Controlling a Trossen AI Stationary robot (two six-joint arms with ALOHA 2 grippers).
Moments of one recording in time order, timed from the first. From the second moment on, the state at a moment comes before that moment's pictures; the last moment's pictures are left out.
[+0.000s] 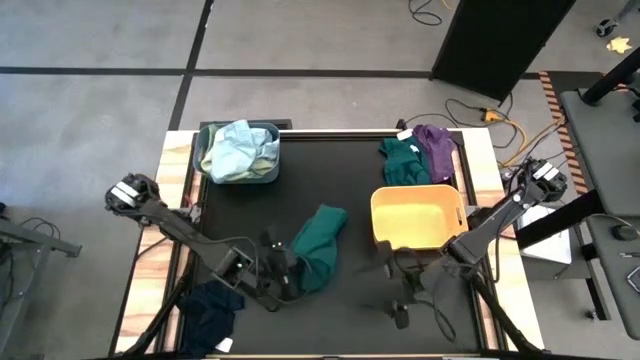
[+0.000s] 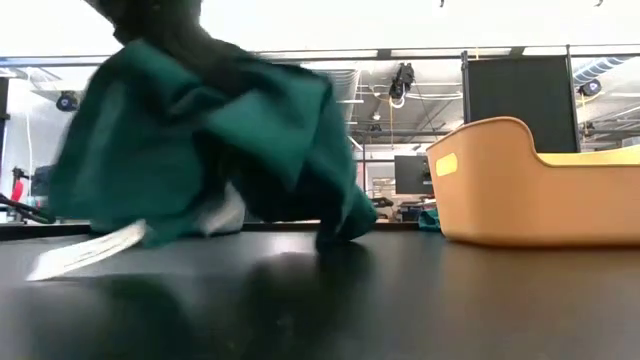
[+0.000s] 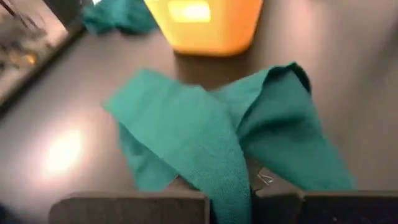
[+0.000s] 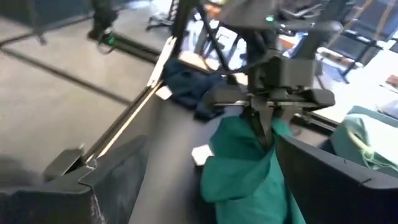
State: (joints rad) left arm -0.58 1.60 1.02 -0.35 -0.80 -0.58; right arm 0.67 1.42 1.00 0.10 0.47 -0.13
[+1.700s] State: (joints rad) left arm -0.56 1.29 1.02 -0.67 -0.52 -0.99; right arm 0.46 1.10 1.24 -0.63 0.59 -0.01
